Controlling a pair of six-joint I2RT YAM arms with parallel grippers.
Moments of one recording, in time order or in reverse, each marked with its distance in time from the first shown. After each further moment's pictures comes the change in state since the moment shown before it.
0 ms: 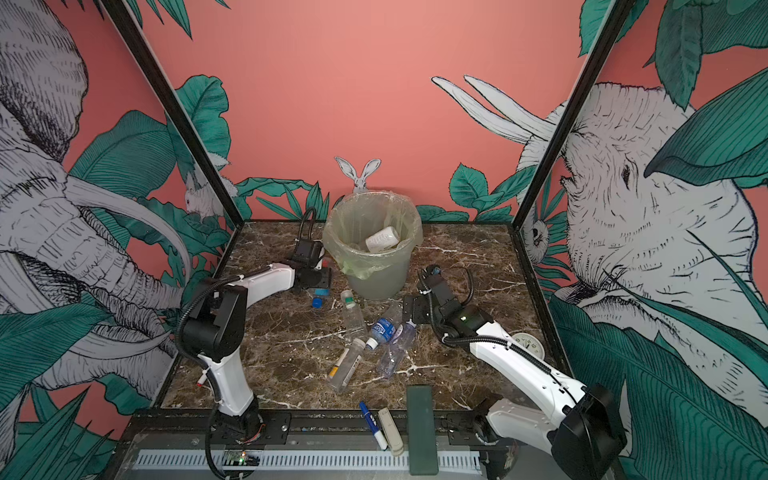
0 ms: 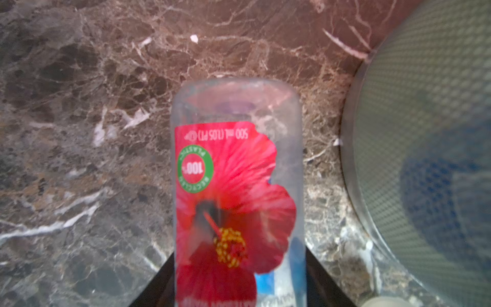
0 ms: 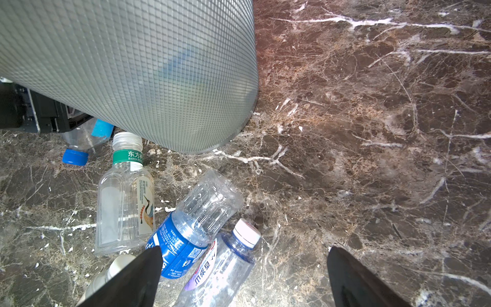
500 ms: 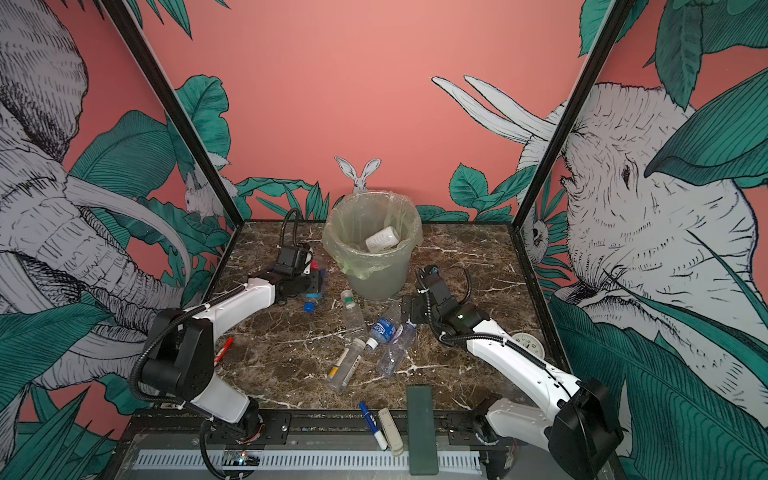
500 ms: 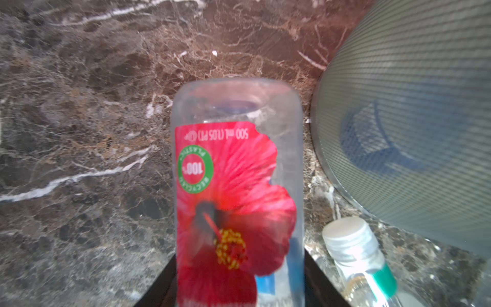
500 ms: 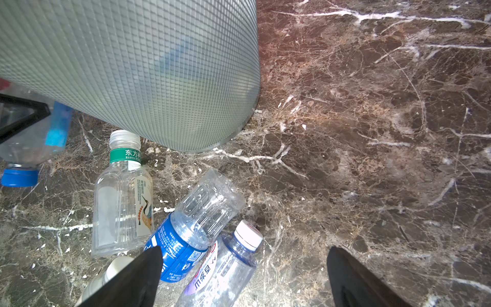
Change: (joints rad) left arm 0.003 -0.305 -0.188 0.013 0.002 -0.022; right arm 0.000 0.030 0.000 0.021 -0.010 0.000
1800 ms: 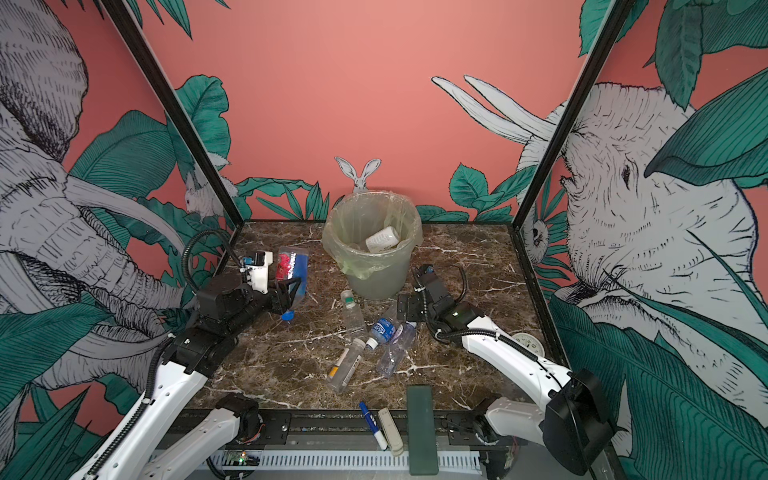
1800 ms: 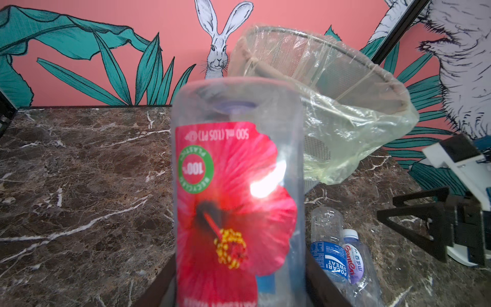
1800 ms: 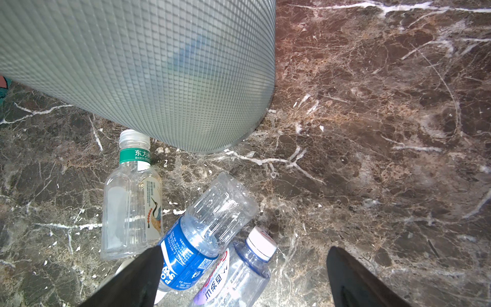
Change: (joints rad) left arm -0.006 -0.793 -0.190 -0.070 0.201 0.061; right arm 0.002 0.048 0.000 0.053 -0.043 0.001
